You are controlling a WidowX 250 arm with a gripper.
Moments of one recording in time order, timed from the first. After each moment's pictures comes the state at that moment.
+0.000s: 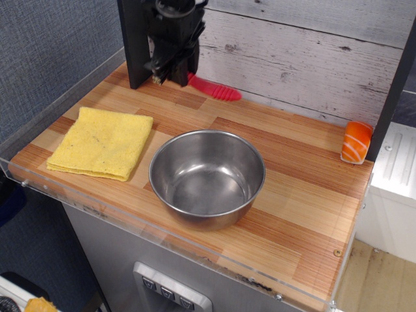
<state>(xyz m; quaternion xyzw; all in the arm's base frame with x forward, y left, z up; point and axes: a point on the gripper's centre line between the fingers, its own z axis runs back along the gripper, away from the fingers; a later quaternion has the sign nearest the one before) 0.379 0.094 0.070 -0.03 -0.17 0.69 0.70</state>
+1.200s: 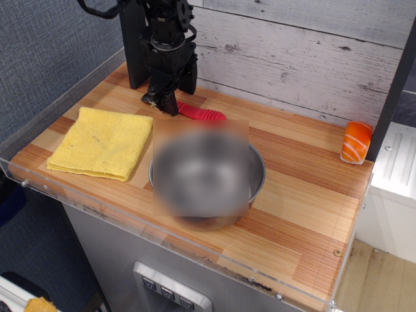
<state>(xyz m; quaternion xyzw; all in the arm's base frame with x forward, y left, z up) 0.394 0.111 0.015 -0.04 -0.12 0.68 0.72</state>
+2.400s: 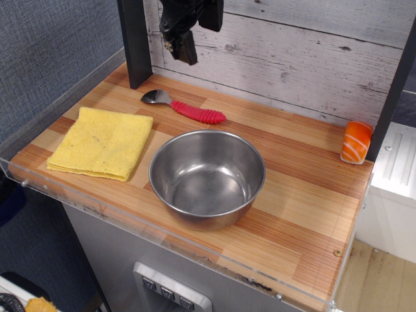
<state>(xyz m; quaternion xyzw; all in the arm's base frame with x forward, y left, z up) 0.368 0.059 0.134 -0.08 -0.16 0.68 0.71</state>
